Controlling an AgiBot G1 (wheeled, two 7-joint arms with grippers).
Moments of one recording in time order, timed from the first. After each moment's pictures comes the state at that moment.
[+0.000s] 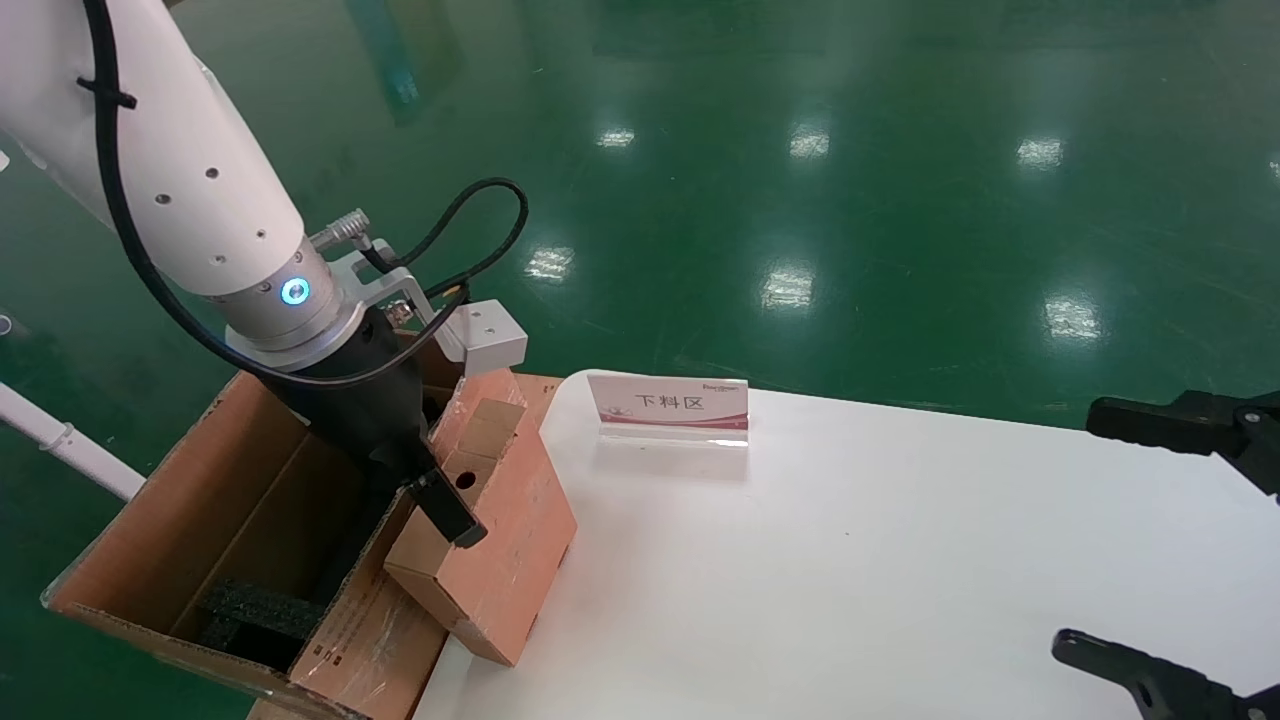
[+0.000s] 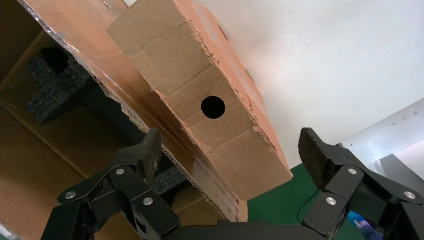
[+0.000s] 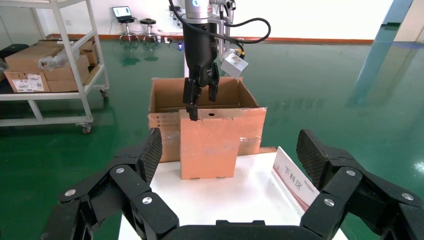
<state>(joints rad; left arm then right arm) -2.29 0.83 1.77 -1.30 1.44 1.55 -1.46 1.08 -0.61 -0.29 1.28 -0.72 -1.49 0.18</state>
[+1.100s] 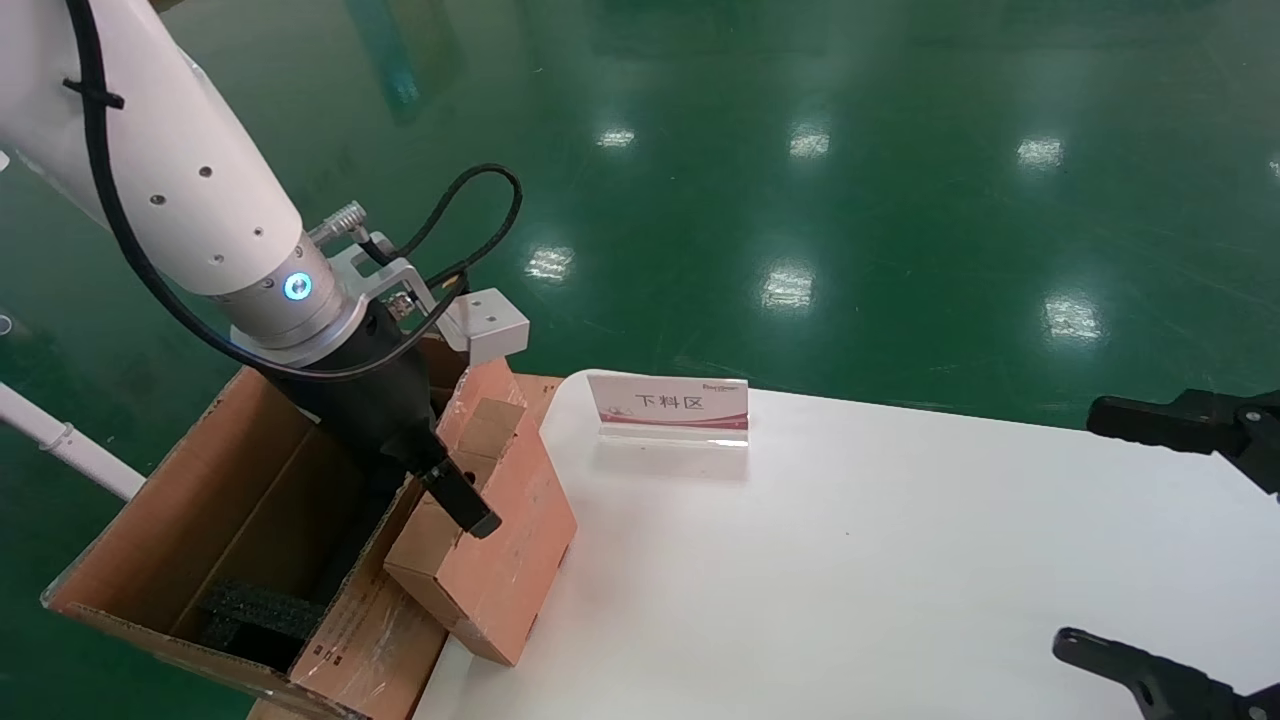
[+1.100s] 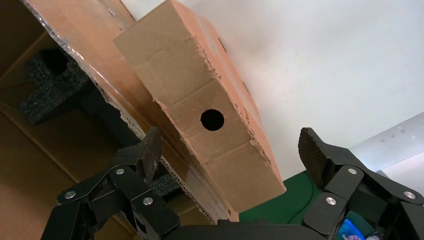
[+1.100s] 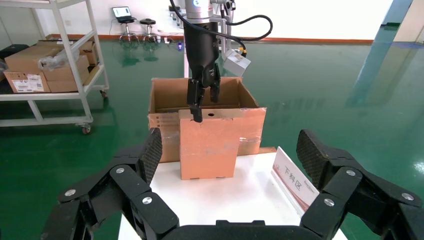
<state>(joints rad) -2.30 0.82 1.79 -1.31 1.44 1.52 -1.51 1.08 -0.61 -0.29 1.28 -0.72 -1.49 0.18</state>
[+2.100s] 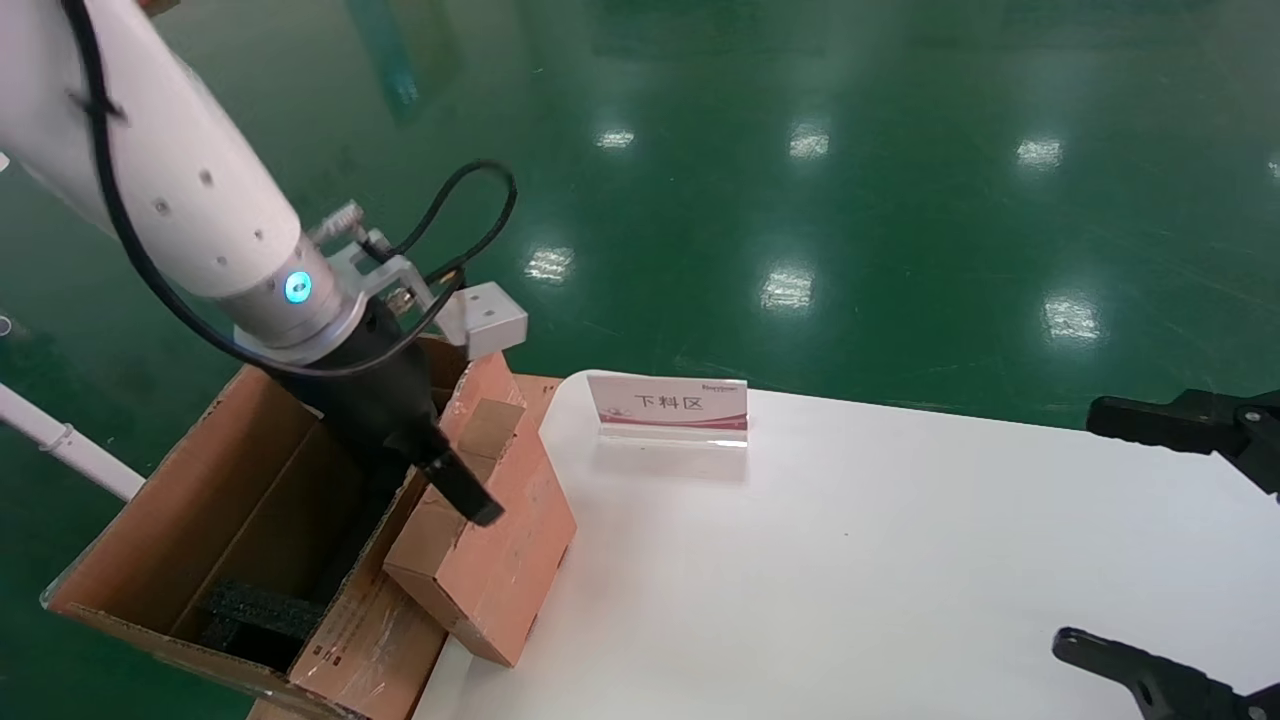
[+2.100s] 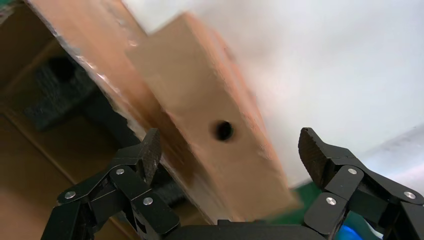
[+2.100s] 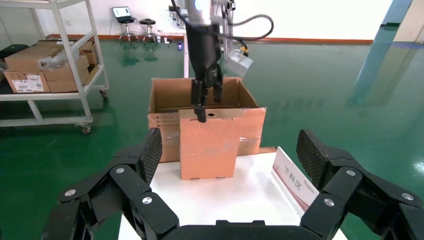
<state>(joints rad) -2.19 0.80 1.82 -1.23 1.47 1.39 -1.43 1.08 -0.61 -0.29 1.28 -0.72 -1.49 0.18</state>
